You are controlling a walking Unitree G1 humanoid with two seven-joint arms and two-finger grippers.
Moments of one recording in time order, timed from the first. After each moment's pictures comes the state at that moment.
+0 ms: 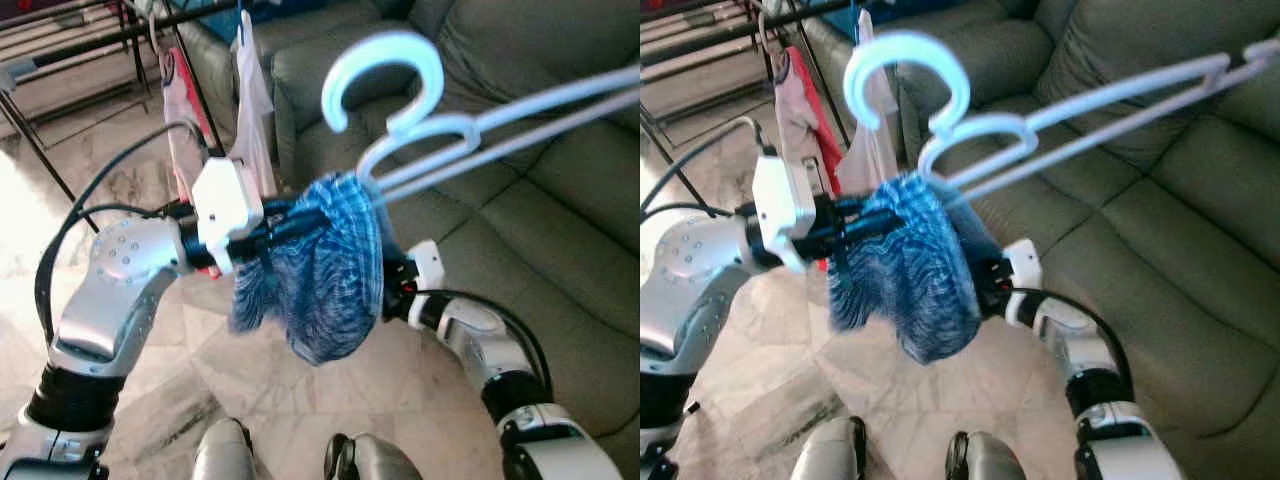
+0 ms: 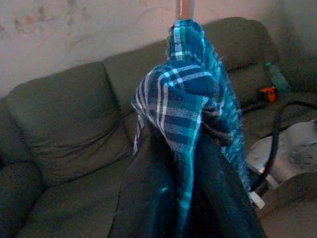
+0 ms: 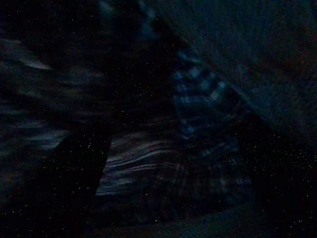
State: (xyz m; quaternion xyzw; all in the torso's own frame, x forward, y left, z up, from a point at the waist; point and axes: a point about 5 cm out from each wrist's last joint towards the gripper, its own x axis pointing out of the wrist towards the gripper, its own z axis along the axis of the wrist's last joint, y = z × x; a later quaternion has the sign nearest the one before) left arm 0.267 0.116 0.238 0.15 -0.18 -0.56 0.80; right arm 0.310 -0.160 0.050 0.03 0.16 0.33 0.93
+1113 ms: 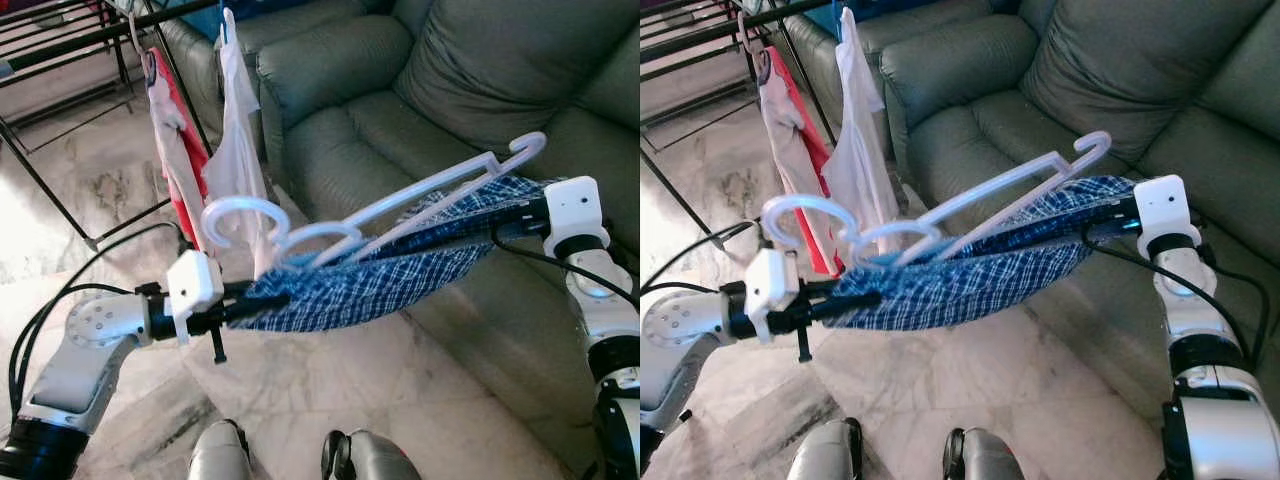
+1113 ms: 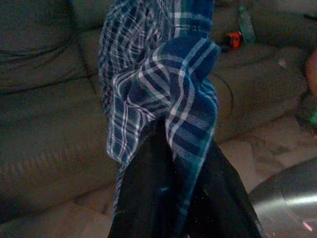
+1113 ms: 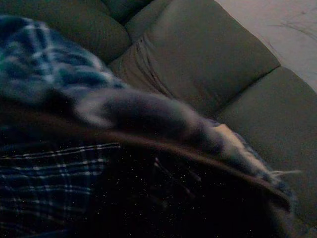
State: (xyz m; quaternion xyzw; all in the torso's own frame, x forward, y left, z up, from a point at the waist) left arm 0.248 0.168 0.136 0.14 0.00 -0.58 0.80; right arm 0.336 -0.304 0.142 -0.27 -0.01 -0.07 0.96
